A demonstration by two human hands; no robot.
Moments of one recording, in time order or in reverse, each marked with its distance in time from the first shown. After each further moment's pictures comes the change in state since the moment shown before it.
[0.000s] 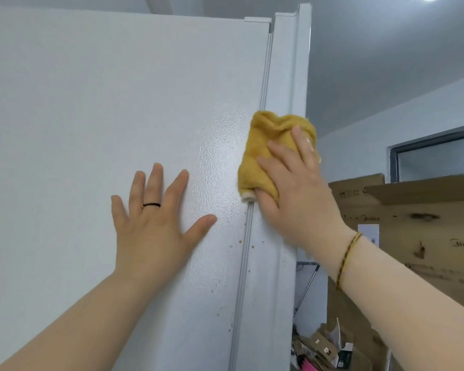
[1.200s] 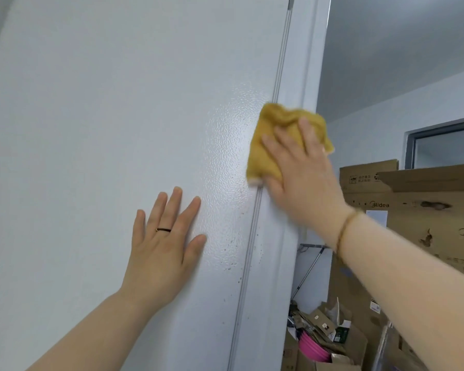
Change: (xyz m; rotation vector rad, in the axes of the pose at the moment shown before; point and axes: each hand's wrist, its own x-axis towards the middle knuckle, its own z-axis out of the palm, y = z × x) left_hand -0.071 -0.033 0.007 -0.085 -0.148 0.111; right_hand -0.013 -0.018 -0.012 -0.086 -0.239 0.079
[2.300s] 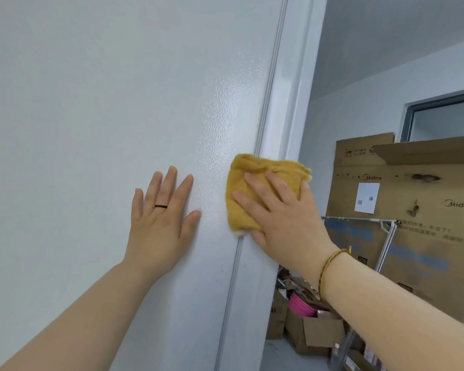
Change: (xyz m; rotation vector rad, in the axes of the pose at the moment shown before) left_hand -0.023 0.001 0.000 -0.005 0.014 -0.032; right_hand -0.094 -0.032 0.019 -0.090 -0.063 -0.236
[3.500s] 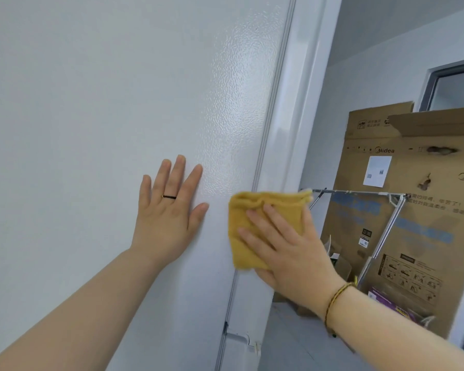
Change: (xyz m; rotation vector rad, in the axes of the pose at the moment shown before) left_hand -0.035 -0.022 0.025 0.209 0.133 0.168; right_hand -0.078 -0.045 0.017 -0.040 0.072 -0.166
